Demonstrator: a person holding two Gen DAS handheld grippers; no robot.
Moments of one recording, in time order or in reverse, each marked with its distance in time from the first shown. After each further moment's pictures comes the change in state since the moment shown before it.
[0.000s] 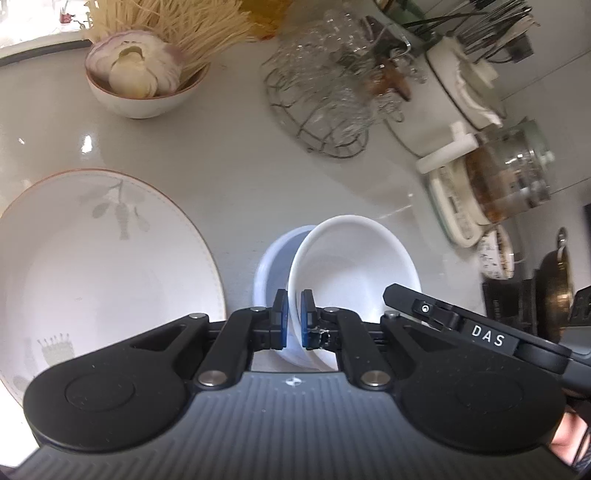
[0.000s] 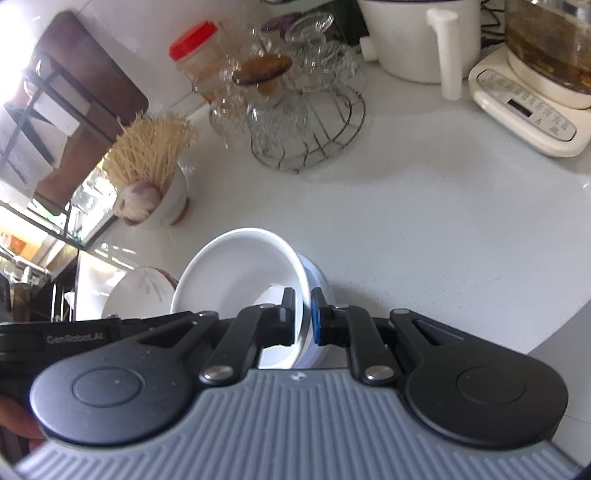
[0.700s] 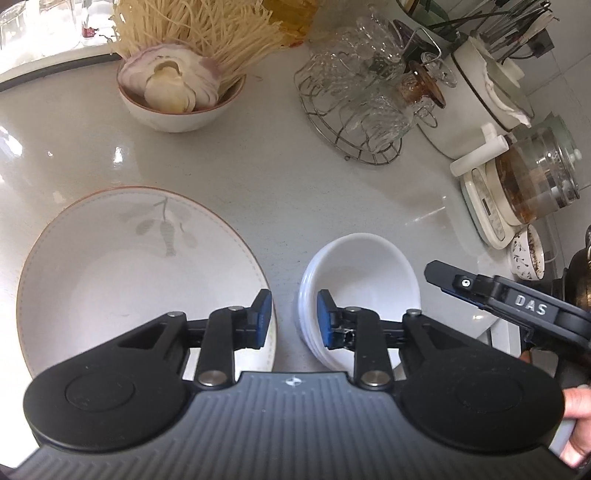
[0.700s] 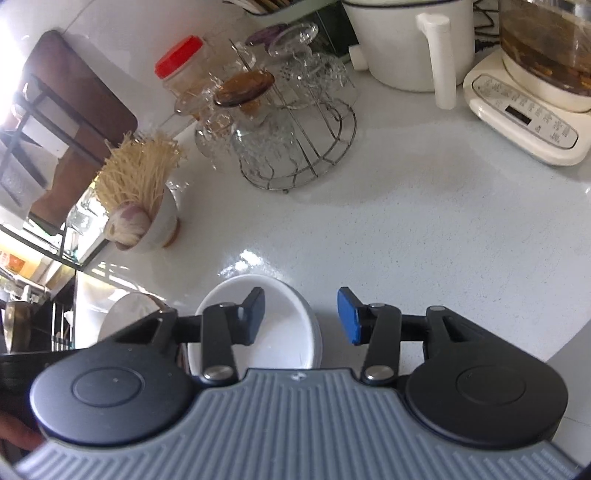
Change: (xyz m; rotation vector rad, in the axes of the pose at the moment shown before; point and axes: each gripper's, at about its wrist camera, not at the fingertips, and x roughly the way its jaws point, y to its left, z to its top) left arm -0.007 0.012 0.008 0.024 -0.003 0.096; right arm 0.010 -0.014 0.014 0.044 -0.029 0.001
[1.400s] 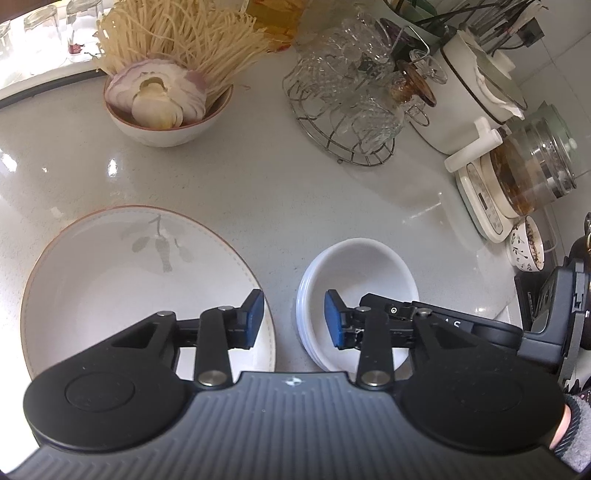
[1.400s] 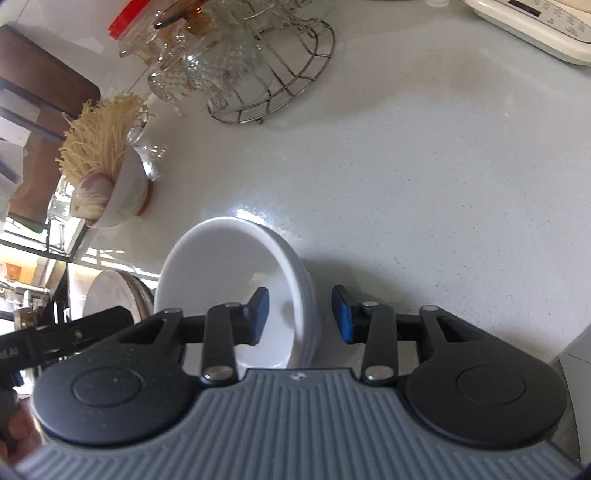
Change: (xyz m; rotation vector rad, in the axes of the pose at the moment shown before) left arm 0.002 -0.005 0.007 0.045 -0.001 -0.005; right arm 0.048 -0.015 -0.027 0.132 0.122 0.021
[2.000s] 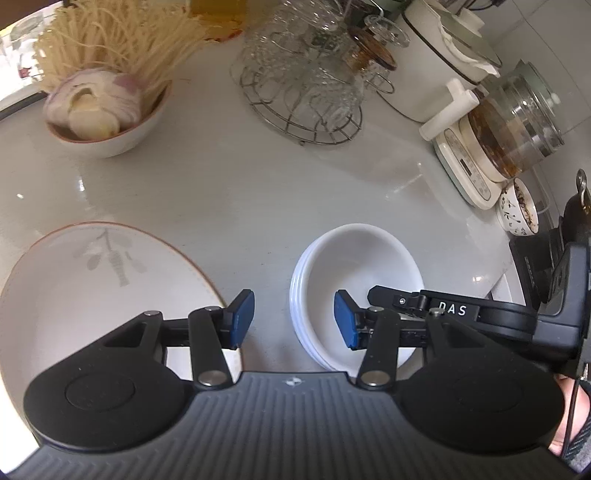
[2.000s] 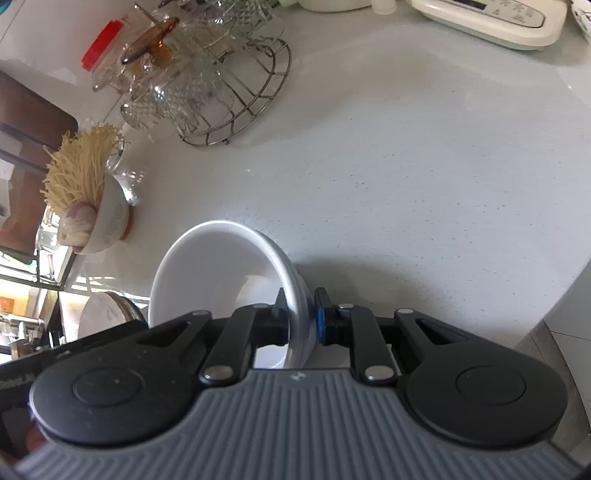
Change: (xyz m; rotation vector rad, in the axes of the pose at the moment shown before) left arm 0.020 -0.026 0.003 0.130 0.051 -0.033; right arm -0.019 -0.014 -0.004 0.091 -0.047 -0.052
